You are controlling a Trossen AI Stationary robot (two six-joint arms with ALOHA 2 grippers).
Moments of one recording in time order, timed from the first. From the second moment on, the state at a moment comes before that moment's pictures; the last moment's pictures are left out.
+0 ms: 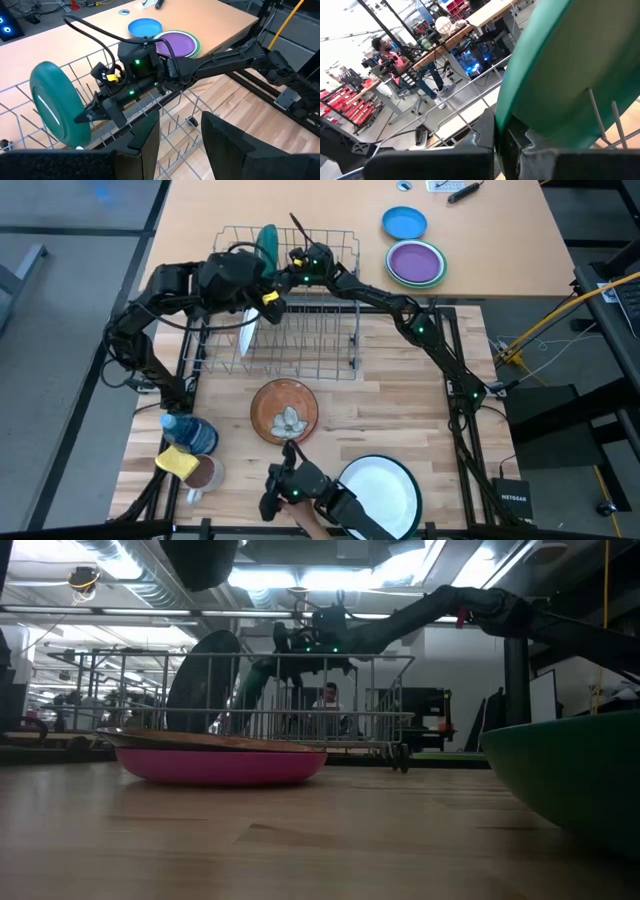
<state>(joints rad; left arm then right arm) 0.17 1.62 2.30 -1.30 -0.57 -0.43 -0.64 2.58 2.33 0.15 -0.52 0.50</state>
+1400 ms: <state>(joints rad) 0.17 1.69 2.30 -1.30 -0.57 -0.38 -0.65 2.58 2.33 0.15 -0.53 0.82</state>
